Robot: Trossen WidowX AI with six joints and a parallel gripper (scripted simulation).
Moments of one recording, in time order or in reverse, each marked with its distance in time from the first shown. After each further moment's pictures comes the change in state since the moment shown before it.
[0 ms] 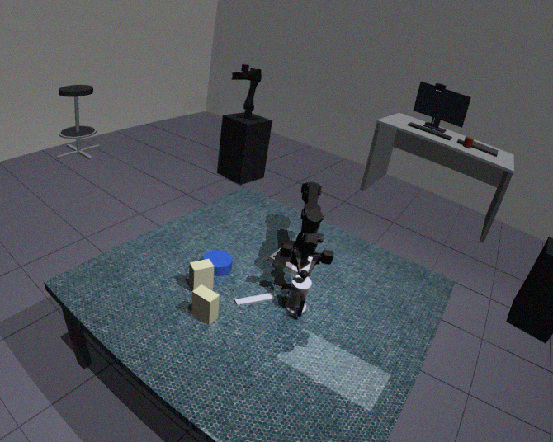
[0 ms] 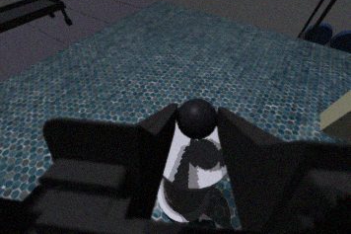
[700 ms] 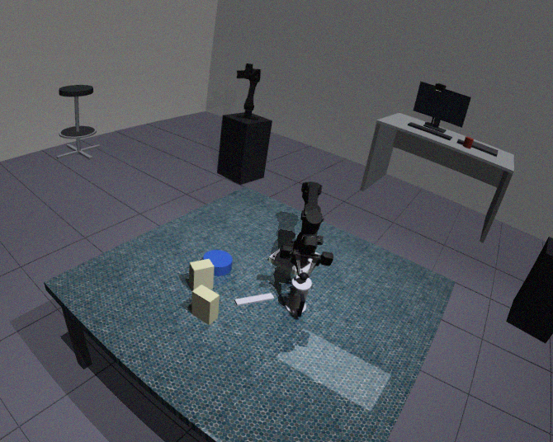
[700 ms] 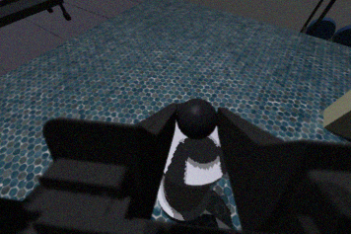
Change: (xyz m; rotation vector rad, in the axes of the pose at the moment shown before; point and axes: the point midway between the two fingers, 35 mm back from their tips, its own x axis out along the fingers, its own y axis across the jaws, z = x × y) arm 0.005 0.000 -0.004 -0.001 0.022 0.000
